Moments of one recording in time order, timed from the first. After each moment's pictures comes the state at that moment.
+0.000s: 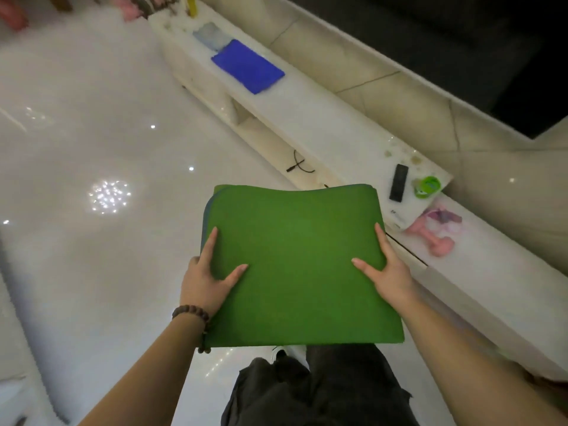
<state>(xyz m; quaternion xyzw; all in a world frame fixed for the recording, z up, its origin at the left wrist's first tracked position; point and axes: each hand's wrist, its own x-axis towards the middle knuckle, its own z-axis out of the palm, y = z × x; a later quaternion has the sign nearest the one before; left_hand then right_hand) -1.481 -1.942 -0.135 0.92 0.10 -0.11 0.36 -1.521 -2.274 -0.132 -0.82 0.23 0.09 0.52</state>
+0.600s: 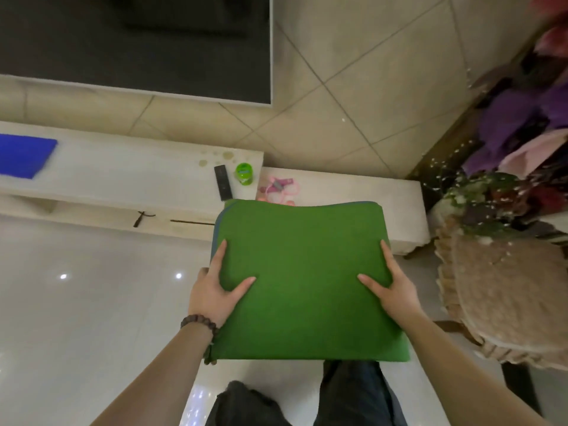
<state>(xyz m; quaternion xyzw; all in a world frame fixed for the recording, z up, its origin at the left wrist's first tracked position) -1.543 -2.274 -0.137 0.89 -0.21 -0.25 0.32 -1.791 -2.500 -0.121 -0.70 0.52 -0.06 0.49</state>
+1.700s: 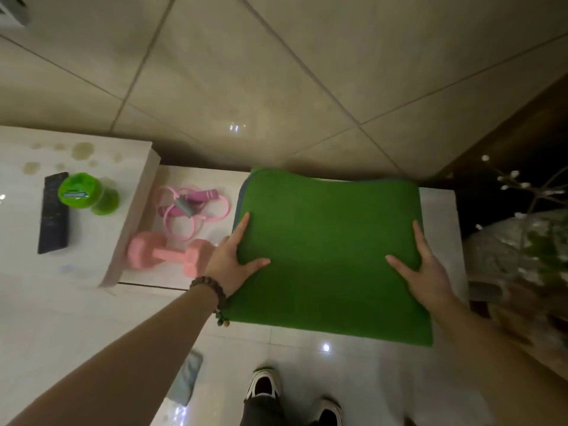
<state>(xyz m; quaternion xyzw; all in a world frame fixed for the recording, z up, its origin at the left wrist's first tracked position) -1.477 -2.715 -0.486 0.83 -0.24 -0.39 0.32 -1.758 -2.941 -0.478 -0.71 0.54 -0.03 0.45</state>
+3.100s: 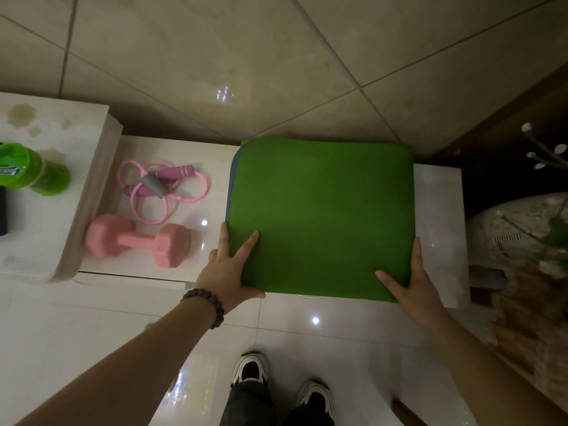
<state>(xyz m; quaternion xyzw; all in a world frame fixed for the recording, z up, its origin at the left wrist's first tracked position) -1.513 -2.712 -0.521 0.84 -0.39 -0.37 0.00 -1.785 -2.917 -0.530 -0.68 0.57 0.04 0.46</state>
